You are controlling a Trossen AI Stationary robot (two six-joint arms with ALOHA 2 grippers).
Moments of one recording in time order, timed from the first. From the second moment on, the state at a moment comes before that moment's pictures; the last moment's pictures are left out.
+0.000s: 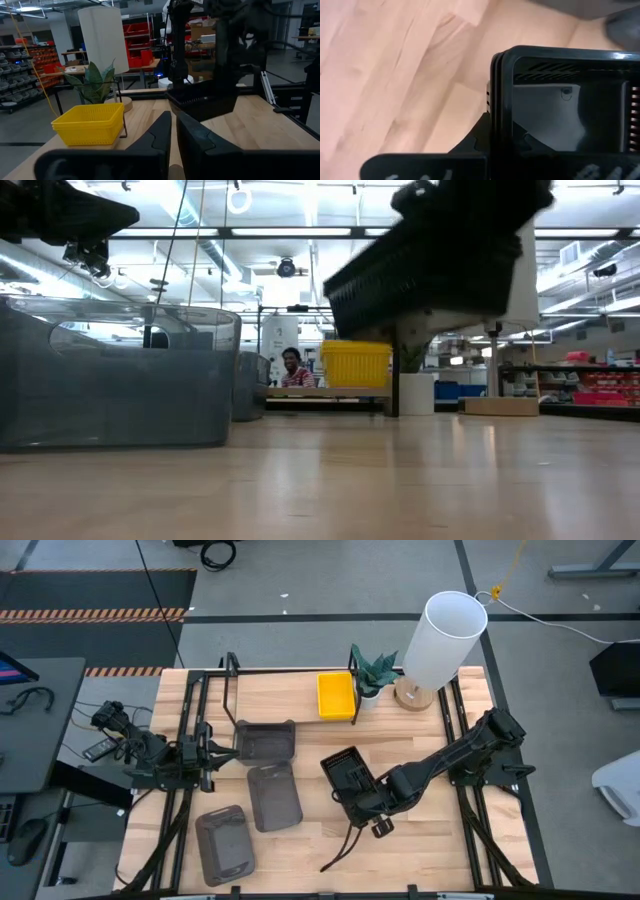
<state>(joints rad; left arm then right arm) -0.62 0.07 0.14 0.03 -0.76 0.14 0.45 1.76 1.42 -0.91 0.21 -0.03</state>
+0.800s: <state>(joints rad) -0.62 0.07 0.14 0.03 -0.76 0.14 0.41 1.76 1.47 -0.95 0.24 -0.01</state>
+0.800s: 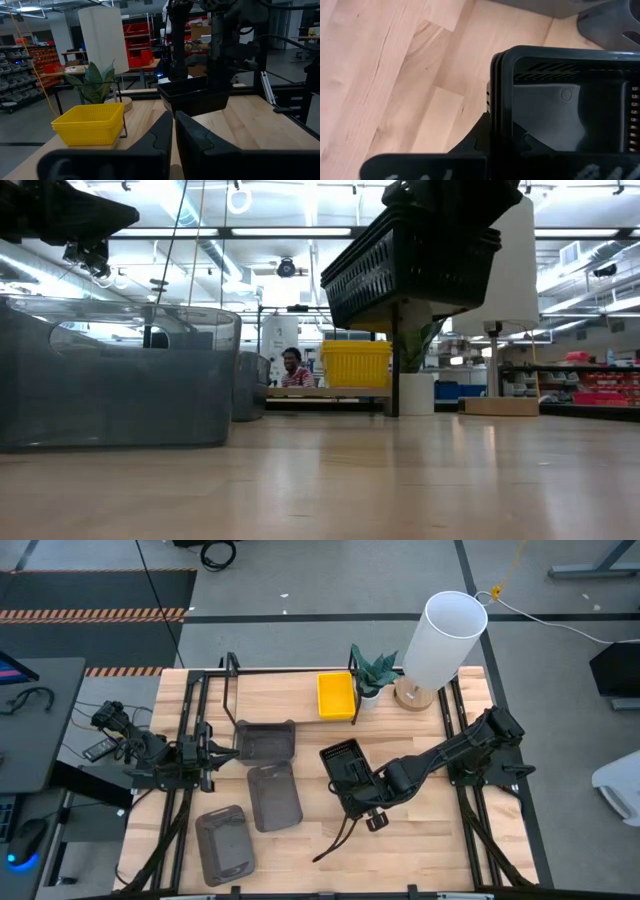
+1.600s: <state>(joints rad) -0.62 0.07 0.14 0.03 -0.76 0.14 0.34 1.76 1.47 -0.89 0.14 -0.13</state>
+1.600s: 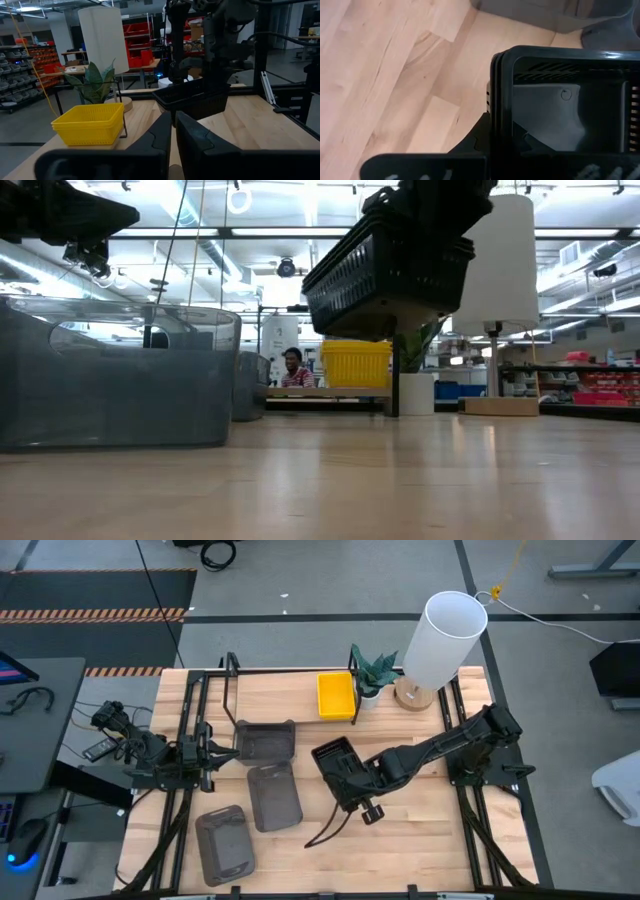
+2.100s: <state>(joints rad) -0.62 0.07 0.14 0.03 -0.76 0.14 0.29 1.59 1.49 -0.93 0.13 -0.14</state>
